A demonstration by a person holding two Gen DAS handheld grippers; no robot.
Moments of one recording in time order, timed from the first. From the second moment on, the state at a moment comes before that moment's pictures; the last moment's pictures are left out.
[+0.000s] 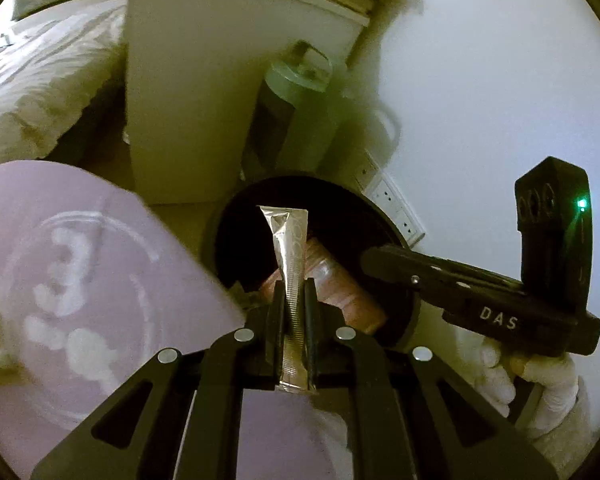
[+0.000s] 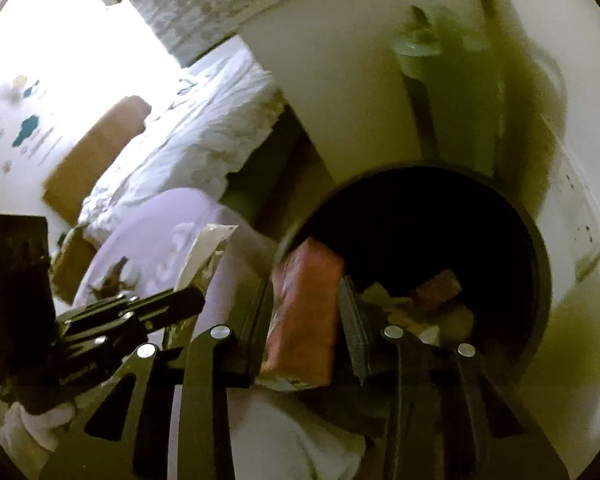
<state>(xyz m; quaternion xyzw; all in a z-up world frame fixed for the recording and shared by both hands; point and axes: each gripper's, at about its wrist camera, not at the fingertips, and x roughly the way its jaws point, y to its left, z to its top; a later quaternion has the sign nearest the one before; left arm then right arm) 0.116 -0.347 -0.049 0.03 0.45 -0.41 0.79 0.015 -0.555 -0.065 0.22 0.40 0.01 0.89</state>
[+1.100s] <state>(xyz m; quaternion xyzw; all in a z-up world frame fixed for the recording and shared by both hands) 0.092 -0.240 -0.018 0.00 0.40 -0.31 0.86 0.036 -0.478 -0.061 0.19 0.42 0.08 0.88</state>
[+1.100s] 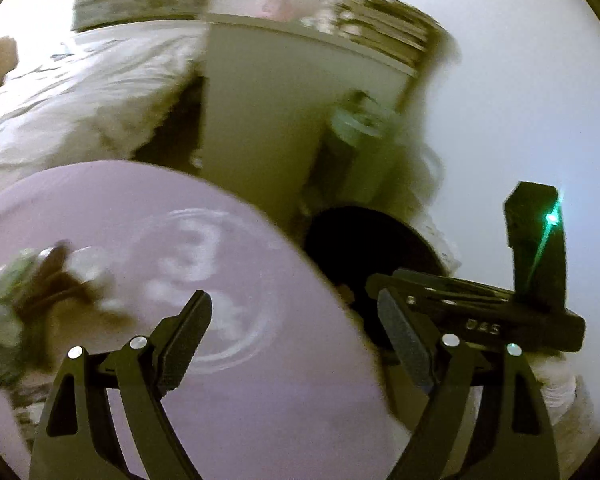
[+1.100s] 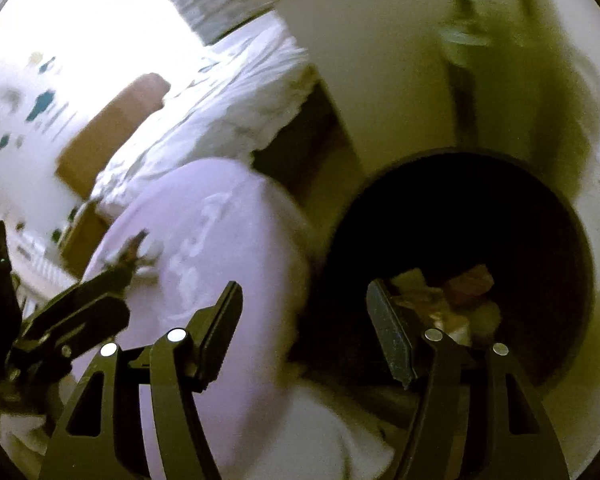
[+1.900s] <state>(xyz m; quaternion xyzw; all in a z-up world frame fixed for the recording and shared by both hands) 0.076 -0.086 -0.076 0.00 0.47 -0.05 0.88 0.113 -0.290 -0.061 0.01 0.46 0.22 0.86</state>
